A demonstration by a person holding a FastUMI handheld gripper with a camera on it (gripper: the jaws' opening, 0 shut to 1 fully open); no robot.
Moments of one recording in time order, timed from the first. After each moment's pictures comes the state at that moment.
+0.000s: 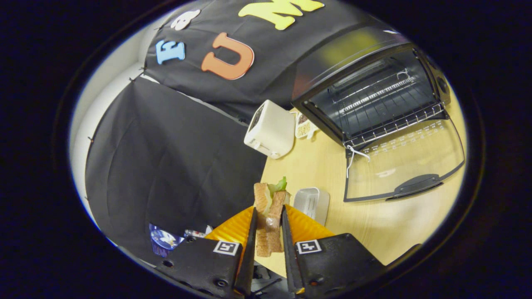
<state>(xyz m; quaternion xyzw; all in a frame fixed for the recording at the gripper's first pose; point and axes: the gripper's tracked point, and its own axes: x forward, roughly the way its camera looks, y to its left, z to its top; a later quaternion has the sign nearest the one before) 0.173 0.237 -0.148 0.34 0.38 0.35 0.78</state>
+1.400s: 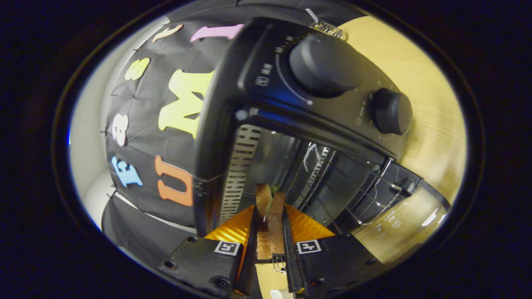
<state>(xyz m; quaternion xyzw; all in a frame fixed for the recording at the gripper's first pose) 0.407 0.071 -0.203 0.58 0.17 0.08 0.79</state>
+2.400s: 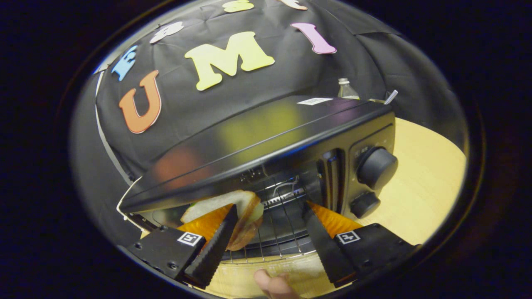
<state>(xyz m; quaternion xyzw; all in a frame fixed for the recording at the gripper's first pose) 0.395 0.030 -0.213 0.18 0.20 -0.02 0.96</state>
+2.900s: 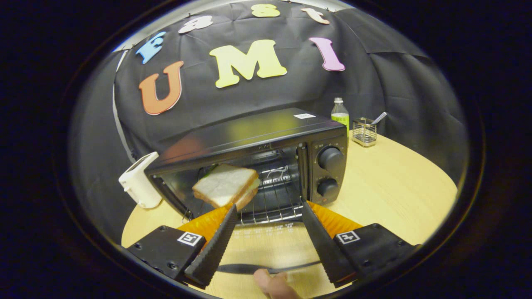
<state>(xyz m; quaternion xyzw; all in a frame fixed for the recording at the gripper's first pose) 0.290 0.034 -0.198 0.09 0.19 0.00 0.98</state>
